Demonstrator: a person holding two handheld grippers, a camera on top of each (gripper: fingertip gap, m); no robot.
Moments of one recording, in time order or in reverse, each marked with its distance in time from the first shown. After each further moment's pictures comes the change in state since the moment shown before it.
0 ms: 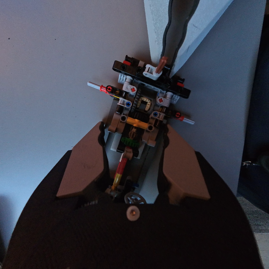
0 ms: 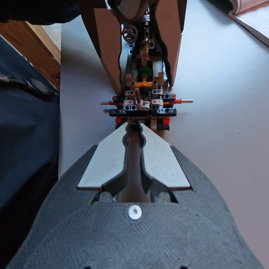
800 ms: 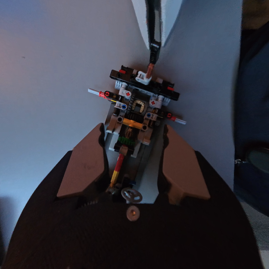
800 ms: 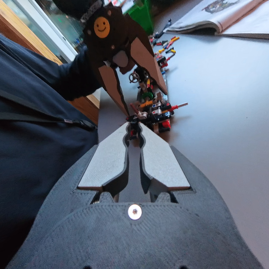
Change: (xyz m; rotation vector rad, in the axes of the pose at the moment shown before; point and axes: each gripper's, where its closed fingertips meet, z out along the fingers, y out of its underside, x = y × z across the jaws) left arm 0.008 -0.009 -0.011 0.091 -0.013 0.030; right arm 0.002 -0.024 -0.036 0.290 -0.208 0.324
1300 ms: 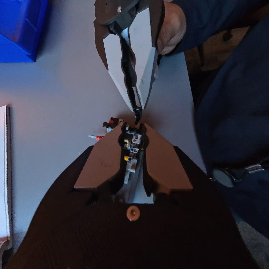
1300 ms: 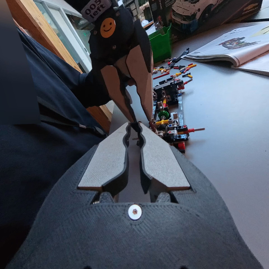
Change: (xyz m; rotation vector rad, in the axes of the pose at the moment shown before) left arm 0.030 -0.068 -0.025 0.207 0.027 0.106; right arm -0.029 -0.019 0.005 0.106 -0.098 -0.113
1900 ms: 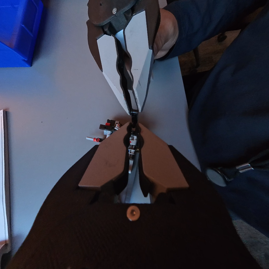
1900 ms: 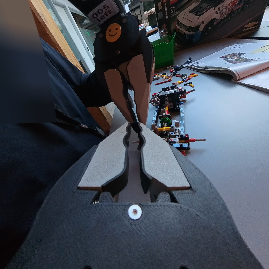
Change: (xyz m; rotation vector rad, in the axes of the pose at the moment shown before) left arm 0.010 -0.005 -0.002 0.006 0.017 0.012; right arm -0.007 -0.007 0.002 0.019 -0.009 -0.076
